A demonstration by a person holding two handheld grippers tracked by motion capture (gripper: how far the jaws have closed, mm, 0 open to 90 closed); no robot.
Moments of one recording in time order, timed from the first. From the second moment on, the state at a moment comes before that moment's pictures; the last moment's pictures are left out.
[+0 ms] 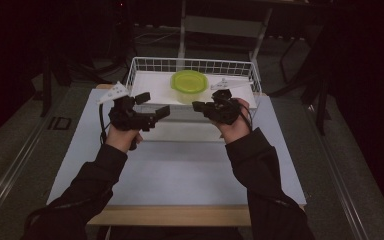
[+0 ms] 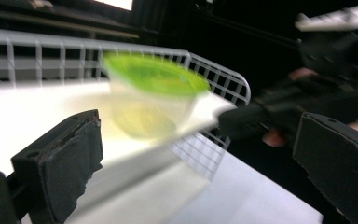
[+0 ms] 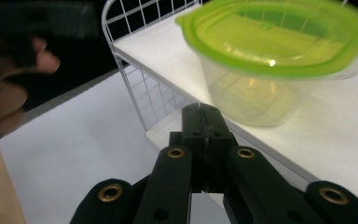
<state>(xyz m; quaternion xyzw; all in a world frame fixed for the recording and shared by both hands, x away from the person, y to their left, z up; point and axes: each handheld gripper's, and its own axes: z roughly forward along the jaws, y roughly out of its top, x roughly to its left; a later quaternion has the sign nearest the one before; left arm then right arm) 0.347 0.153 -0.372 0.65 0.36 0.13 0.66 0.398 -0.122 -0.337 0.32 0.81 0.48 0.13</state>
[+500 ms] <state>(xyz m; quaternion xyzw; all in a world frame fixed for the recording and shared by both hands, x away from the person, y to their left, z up) 0.316 0.145 -0.422 0.69 0.34 0.11 0.63 0.429 -0.104 -0.348 0.34 0.80 0.46 0.15</state>
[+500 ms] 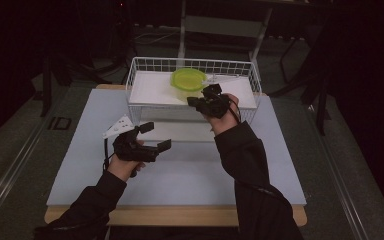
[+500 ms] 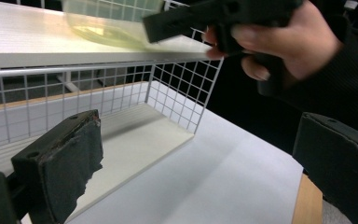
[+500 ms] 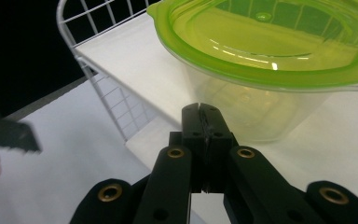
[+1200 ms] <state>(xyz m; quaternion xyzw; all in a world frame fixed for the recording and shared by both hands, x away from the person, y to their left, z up) 0.302 0.143 -0.420 0.71 0.29 0.15 0.62 0.393 -0.111 -0.370 0.31 0.81 0.48 0.12</state>
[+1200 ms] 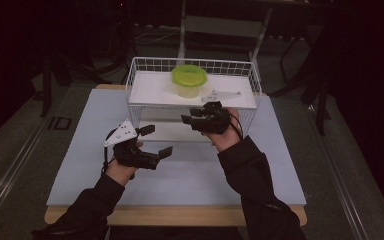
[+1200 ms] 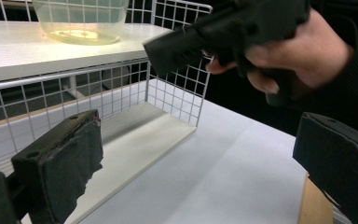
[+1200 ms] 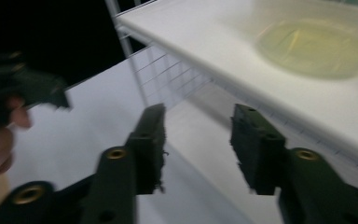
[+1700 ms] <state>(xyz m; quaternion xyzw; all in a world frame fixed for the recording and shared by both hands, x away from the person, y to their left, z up) 0.285 0.146 -0.436 0.73 0.28 0.16 0.60 0.338 -0.149 -0.410 0.29 0.81 0.50 0.09</state>
